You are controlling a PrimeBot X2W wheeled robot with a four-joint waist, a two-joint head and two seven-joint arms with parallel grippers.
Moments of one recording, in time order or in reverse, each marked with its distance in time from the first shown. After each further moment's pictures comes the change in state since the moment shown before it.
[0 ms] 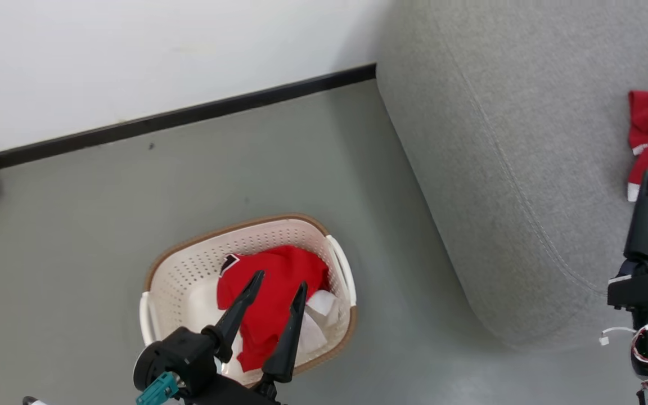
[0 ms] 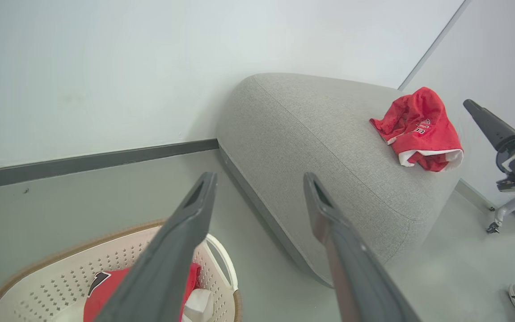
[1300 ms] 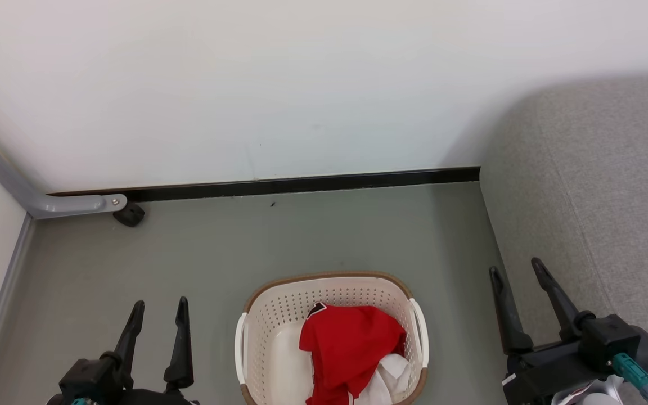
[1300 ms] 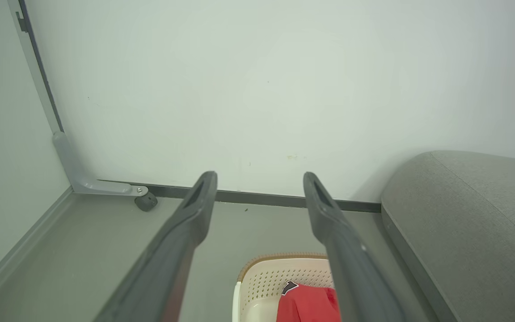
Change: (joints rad) left arm 0.050 0.025 0.222 0.253 -0.014 0.075 -0.175; right arm 0.190 0.021 0.359 0.008 -0.028 0.046 0.000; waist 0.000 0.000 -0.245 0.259
